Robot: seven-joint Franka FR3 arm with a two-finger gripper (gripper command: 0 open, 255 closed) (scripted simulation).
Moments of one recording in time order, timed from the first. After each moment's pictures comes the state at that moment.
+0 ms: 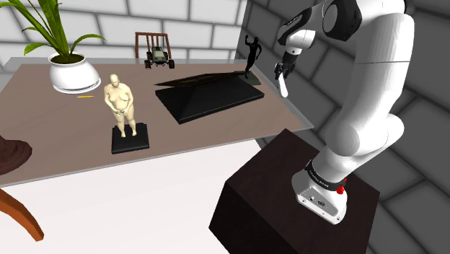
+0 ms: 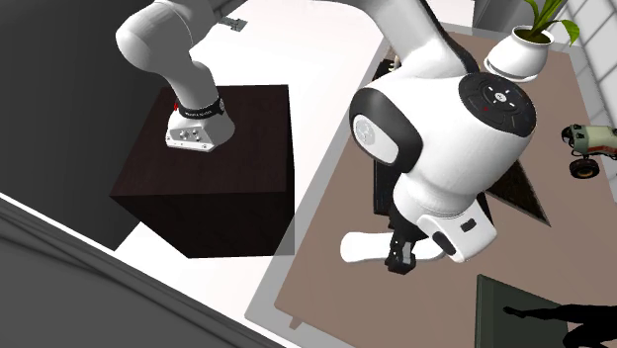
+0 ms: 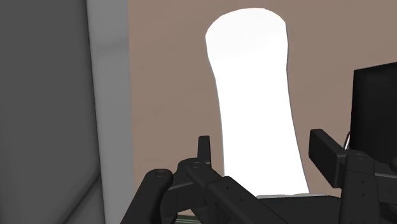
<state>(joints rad) -0.40 0.51 -0.42 -1.75 0.24 2.22 -0.62</state>
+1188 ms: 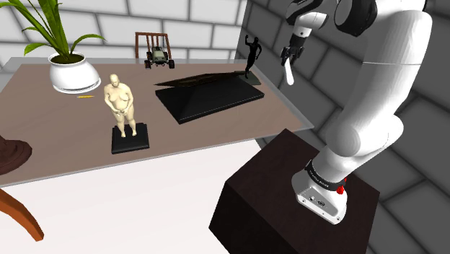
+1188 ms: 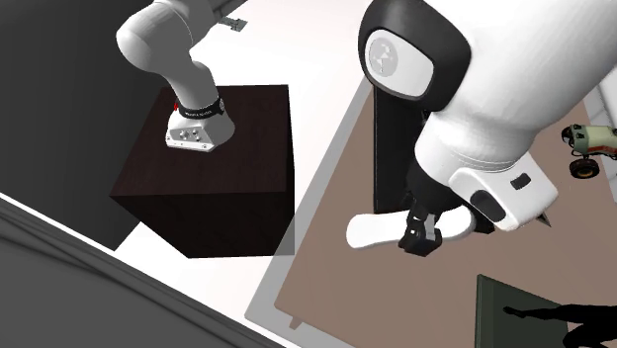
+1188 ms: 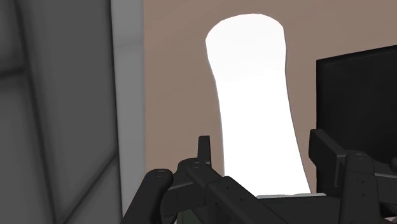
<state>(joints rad) -0.38 0.40 -0.45 -1.67 0.18 2.03 -0.59</state>
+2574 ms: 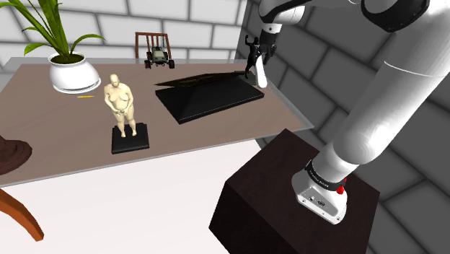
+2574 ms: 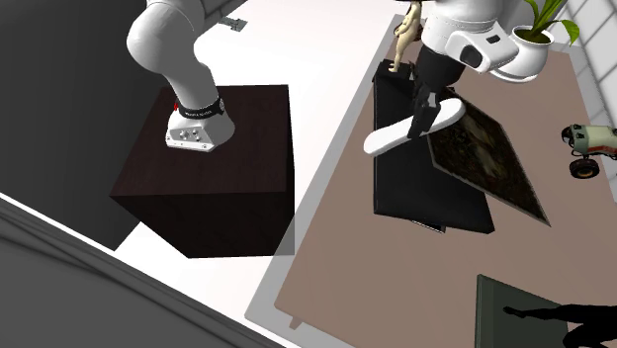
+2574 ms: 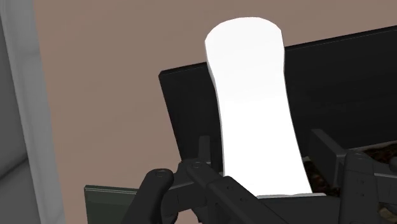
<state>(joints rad) -0.09 0.14 -0.35 -1.95 0.04 2.09 -0.16</state>
